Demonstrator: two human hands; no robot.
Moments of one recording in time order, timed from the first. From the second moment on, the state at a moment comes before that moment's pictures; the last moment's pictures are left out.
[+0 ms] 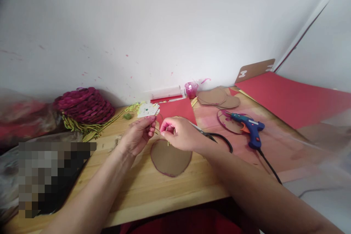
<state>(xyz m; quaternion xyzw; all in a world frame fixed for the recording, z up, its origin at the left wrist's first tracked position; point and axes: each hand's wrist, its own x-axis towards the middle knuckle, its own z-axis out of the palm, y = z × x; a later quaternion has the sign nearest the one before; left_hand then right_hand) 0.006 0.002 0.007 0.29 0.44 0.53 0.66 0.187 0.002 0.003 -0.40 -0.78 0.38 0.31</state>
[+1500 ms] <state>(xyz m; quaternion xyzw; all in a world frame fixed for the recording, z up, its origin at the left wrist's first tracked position) -0.003 0.001 0.003 0.68 0.48 0.38 0.40 0.201 0.018 0.013 -0.38 -0.73 0.36 0.44</state>
